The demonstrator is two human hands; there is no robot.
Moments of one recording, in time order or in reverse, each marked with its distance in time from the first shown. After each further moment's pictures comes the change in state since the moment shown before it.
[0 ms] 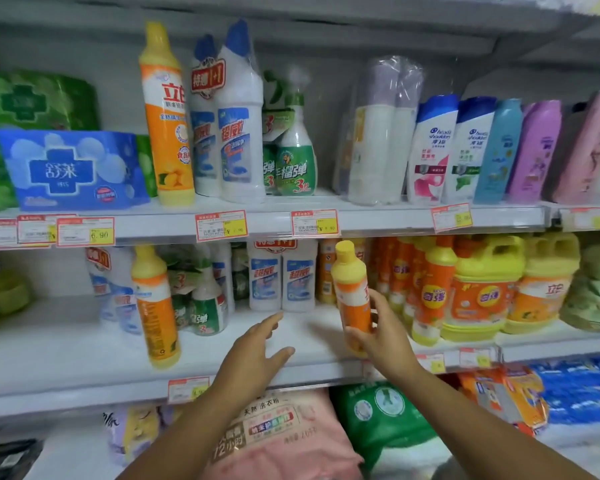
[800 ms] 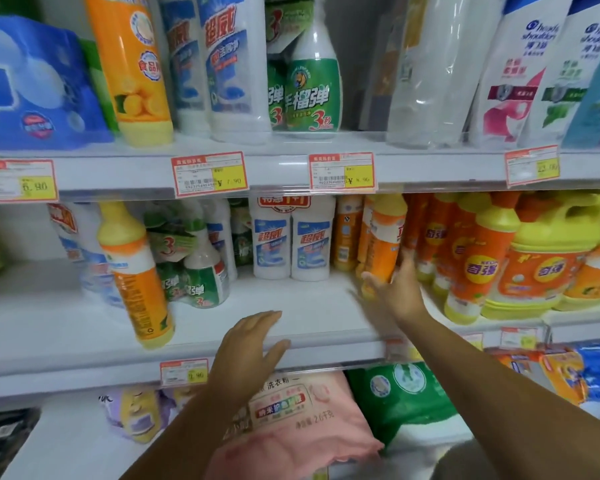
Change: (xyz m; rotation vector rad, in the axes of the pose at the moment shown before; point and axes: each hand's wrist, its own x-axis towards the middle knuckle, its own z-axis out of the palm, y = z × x) left_hand 0.031 -0.085 0.035 0.308 0.087 0.116; right_hand 0.084 0.060 0.041 0.090 0.149 0.178
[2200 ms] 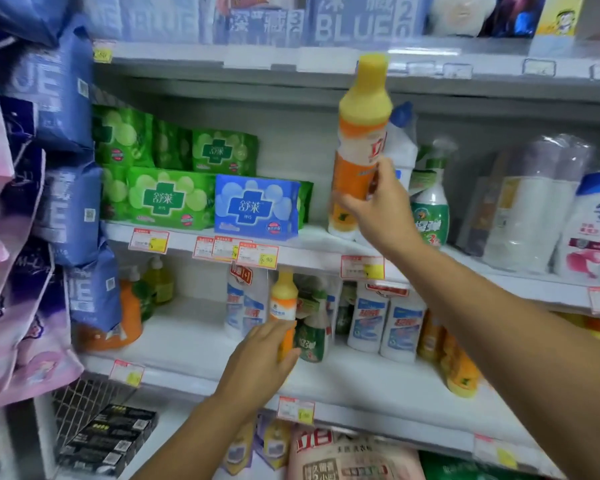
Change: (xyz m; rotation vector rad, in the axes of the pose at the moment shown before) left_hand -0.072 -0.009 -0.194 0.101 0.257 -0.076; right_hand -0.086 -0.363 0.061 0.156 -0.177 -0.673
